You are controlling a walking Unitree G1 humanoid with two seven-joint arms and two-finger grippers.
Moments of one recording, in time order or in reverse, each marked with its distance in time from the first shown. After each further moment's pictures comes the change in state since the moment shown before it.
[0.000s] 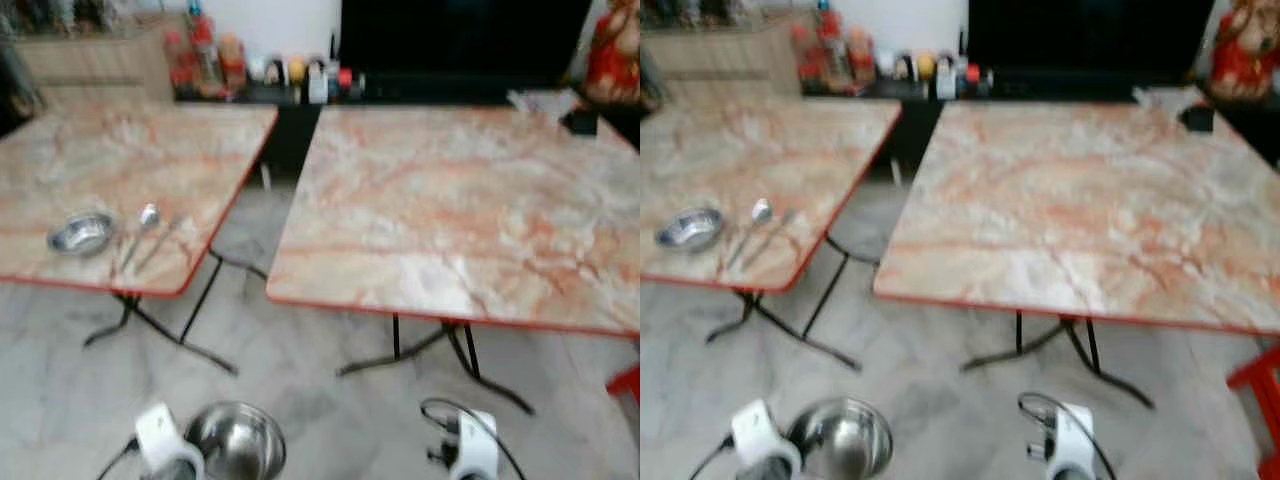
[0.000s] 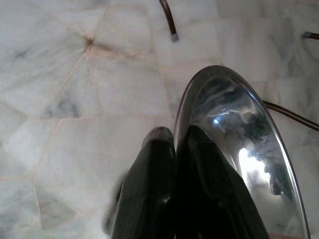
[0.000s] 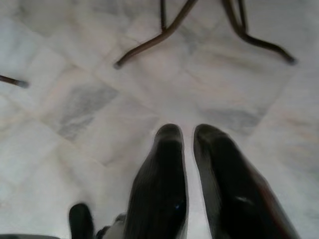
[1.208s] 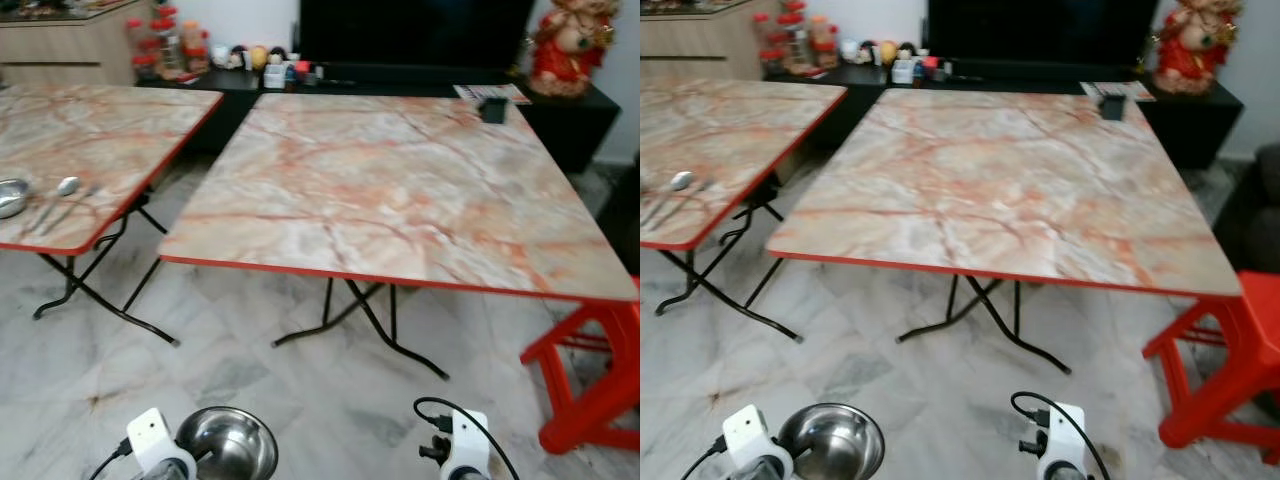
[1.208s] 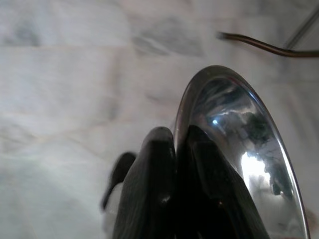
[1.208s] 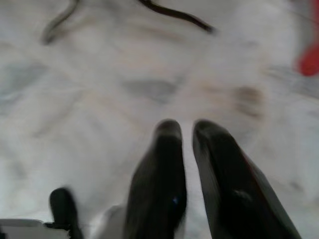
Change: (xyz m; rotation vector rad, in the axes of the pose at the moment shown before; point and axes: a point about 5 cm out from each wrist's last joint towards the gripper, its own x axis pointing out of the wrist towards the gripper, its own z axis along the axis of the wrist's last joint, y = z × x) left arm -0.002 -0.005 -0.009 0.003 0.023 -0.017; right arm -0.004 -0.006 -0.012 0.005 0.031 -0.018
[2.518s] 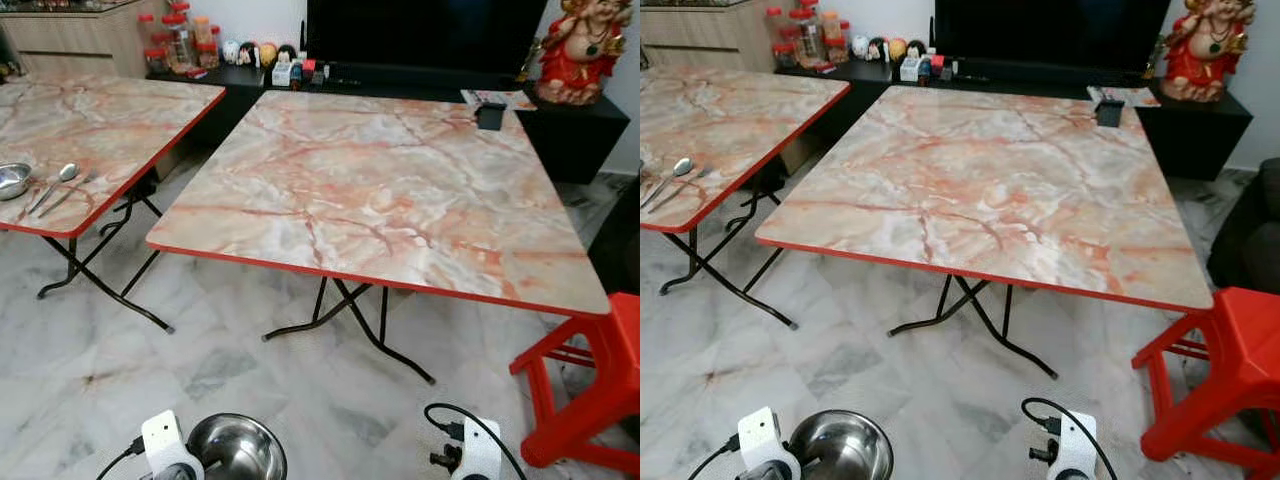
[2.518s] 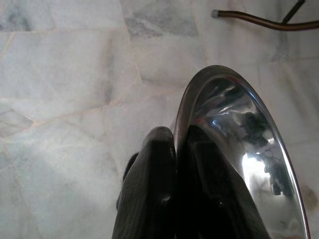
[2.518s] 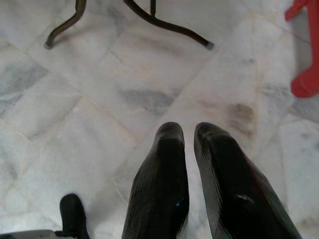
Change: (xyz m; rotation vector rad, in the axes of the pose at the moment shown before) left arm -0.001 0.008 0.000 0.114 0.005 -0.021; right arm 0.003 0.006 0.009 0.024 -0.027 0.006
